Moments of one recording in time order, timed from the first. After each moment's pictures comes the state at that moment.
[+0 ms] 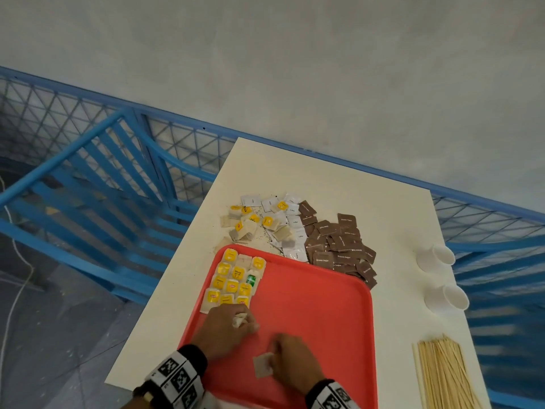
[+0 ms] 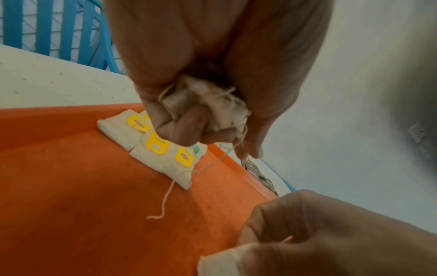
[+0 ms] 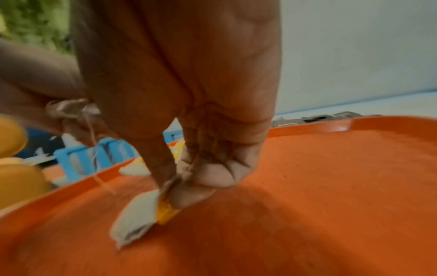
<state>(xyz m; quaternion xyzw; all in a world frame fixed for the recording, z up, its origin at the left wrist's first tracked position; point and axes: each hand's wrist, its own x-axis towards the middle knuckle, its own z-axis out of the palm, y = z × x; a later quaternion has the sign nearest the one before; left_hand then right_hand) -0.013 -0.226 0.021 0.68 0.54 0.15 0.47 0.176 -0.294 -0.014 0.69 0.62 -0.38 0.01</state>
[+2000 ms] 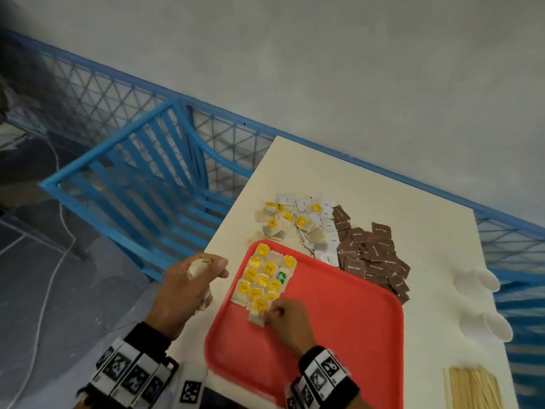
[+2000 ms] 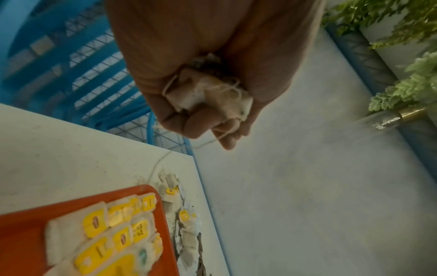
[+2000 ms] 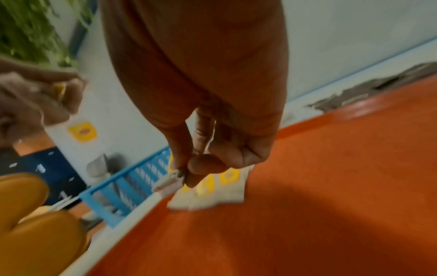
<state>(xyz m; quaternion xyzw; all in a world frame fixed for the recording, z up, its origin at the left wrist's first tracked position) -0.099 -0.221 0.119 0.39 0.60 0.45 0.53 0.109 -0.235 0.021 0.66 0.56 -0.46 -0.20</state>
